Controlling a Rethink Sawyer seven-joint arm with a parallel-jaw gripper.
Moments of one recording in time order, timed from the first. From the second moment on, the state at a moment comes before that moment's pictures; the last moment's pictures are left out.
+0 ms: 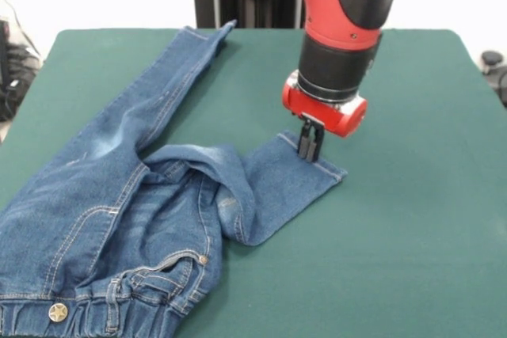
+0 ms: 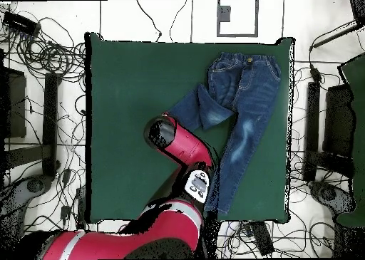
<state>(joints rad) 0.14 -0.28 -0.30 1.61 0.66 0.26 1.84</state>
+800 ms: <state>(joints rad) 0.15 -0.26 -0.32 1.58 0.61 0.26 1.84</state>
